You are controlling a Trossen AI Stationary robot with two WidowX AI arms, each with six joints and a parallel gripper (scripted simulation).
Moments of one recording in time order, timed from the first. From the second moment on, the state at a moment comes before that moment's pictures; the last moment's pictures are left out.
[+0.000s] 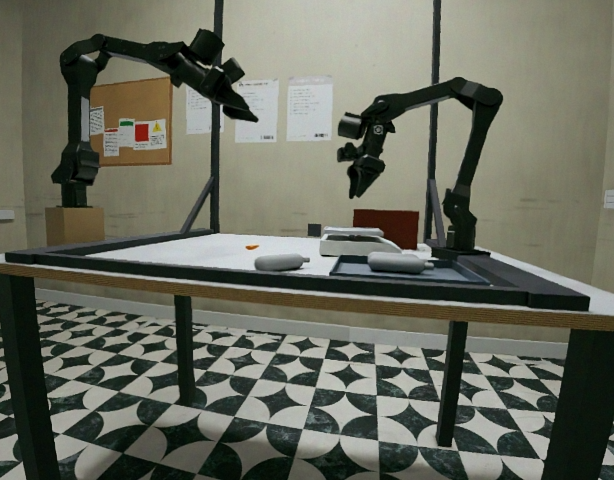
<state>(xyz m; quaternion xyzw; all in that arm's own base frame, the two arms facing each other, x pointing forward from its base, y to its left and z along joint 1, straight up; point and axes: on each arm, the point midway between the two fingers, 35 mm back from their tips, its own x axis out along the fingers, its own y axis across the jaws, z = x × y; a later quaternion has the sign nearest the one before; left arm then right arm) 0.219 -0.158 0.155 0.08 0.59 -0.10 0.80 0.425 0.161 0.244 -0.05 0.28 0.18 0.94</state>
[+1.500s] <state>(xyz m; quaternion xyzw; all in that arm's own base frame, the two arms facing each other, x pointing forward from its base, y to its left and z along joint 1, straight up) 0.447 0.024 0.086 -0.02 0.57 0.03 0.82 0.329 0.039 0.182 -0.02 0.28 0.07 0.96</state>
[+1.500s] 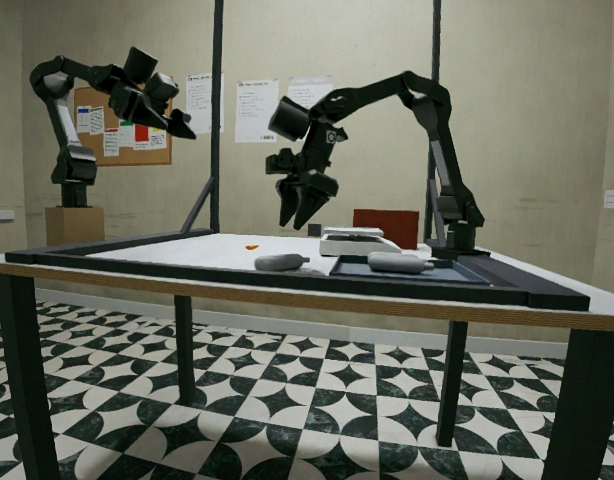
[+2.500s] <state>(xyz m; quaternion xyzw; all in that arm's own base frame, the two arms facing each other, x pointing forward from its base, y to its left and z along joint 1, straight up) 0.451 0.026 0.072 0.42 0.54 -0.32 0.66 0.329 0.039 0.182 -0.02 0.28 0.07 0.96</state>
